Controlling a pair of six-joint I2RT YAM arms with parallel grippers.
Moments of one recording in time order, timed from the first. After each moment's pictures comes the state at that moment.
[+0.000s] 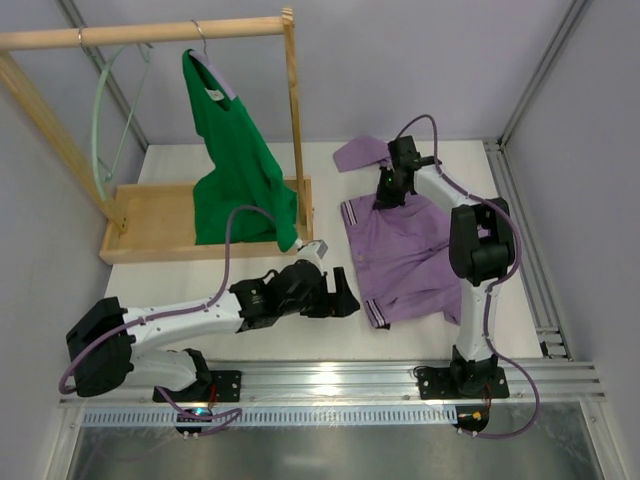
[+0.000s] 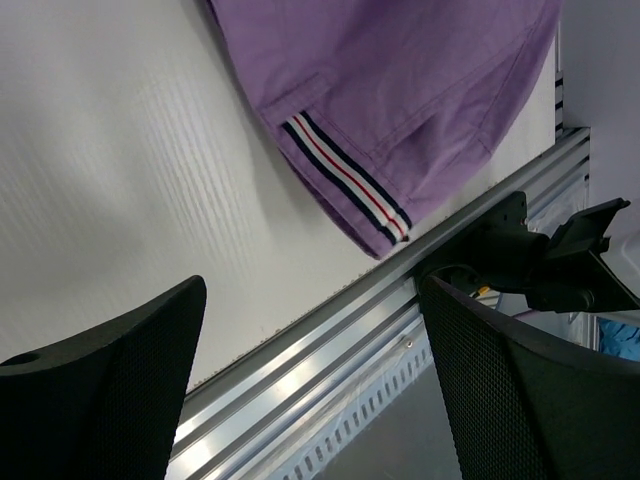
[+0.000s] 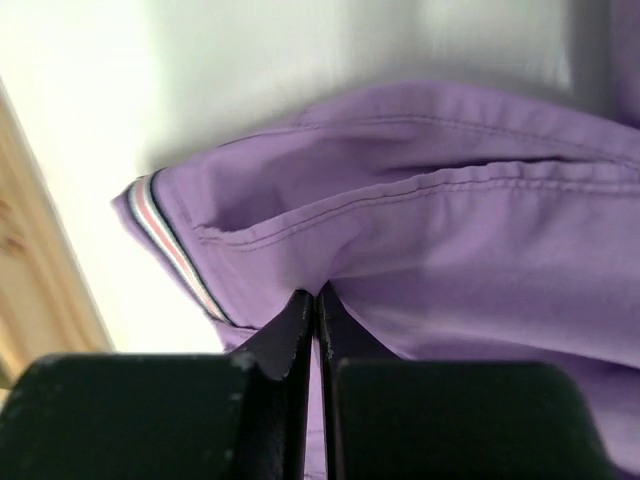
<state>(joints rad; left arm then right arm) -1.09 1.26 0.74 -0.13 -0.09 -0.97 0.27 2.10 1.65 -0.64 -0.13 0.39</state>
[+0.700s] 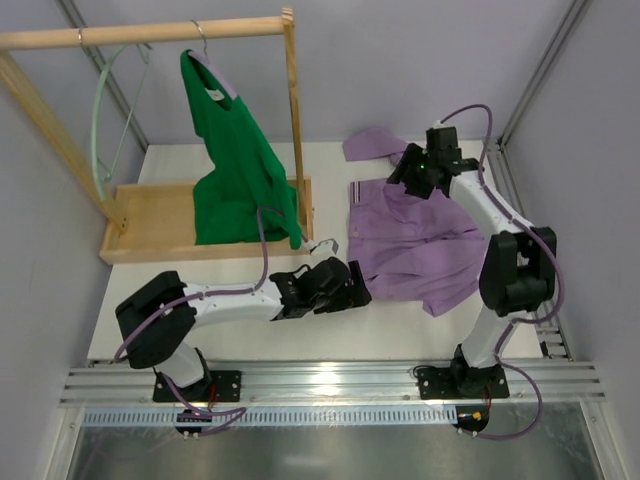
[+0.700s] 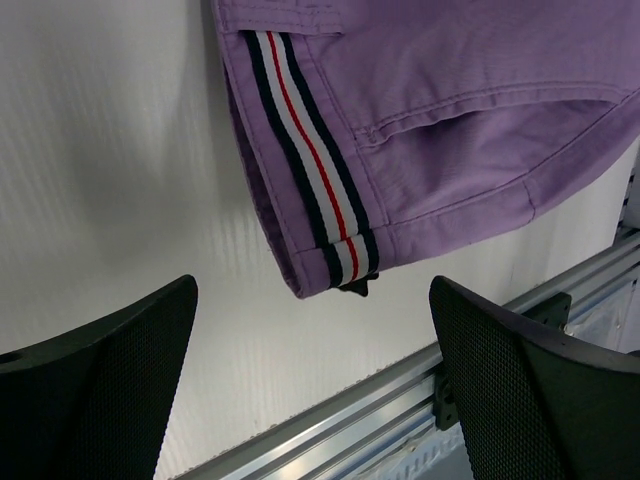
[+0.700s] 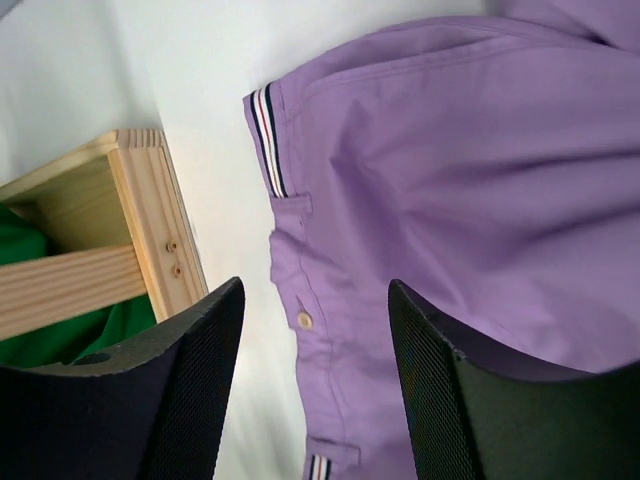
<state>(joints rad) -1.09 1.56 0.87 -0.11 -0.20 -1.10 0.16 1.86 1.52 -0.47 -0.15 0.61</state>
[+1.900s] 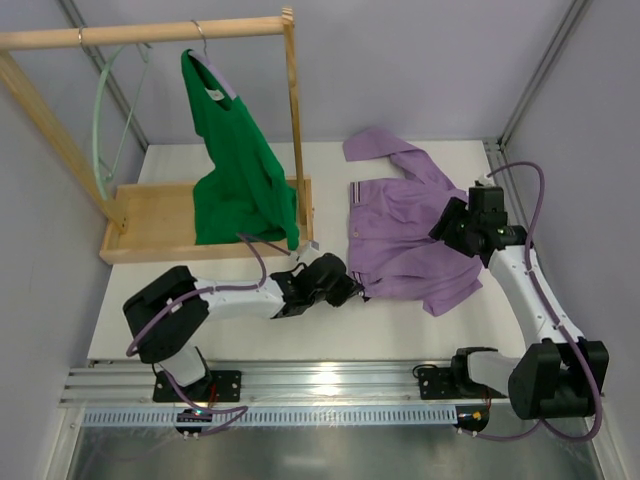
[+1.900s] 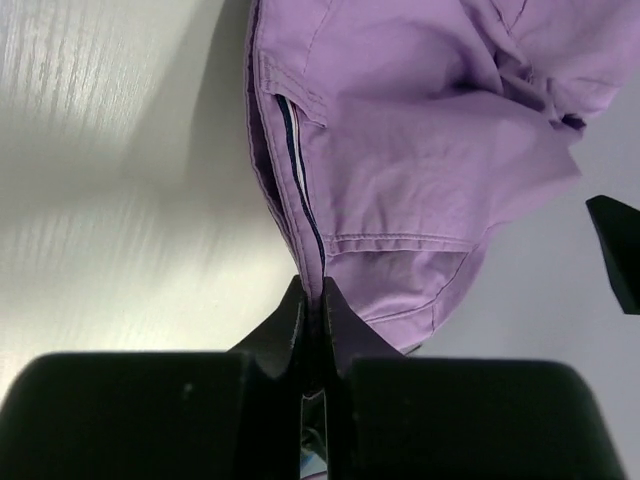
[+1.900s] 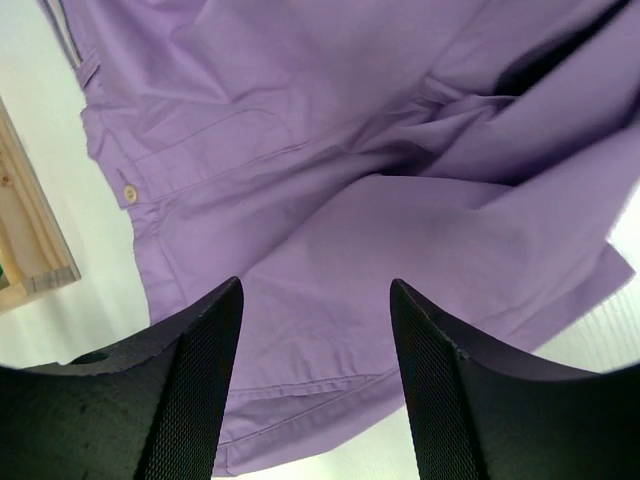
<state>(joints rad) -1.04 1.63 0.84 0.09 -0.21 -1.62 0.03 1.18 0.93 -0.58 -0.04 0.50</state>
